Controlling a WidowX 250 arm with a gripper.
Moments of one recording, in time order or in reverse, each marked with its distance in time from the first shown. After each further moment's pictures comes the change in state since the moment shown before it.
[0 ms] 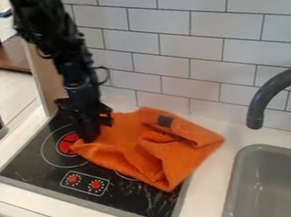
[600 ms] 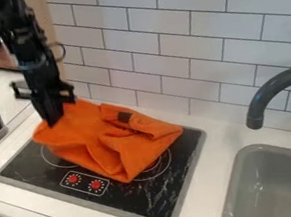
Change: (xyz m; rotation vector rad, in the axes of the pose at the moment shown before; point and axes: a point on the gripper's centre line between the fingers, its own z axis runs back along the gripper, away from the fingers) arm 0.000 0.031 0.053 0.007 -0.101 0.076
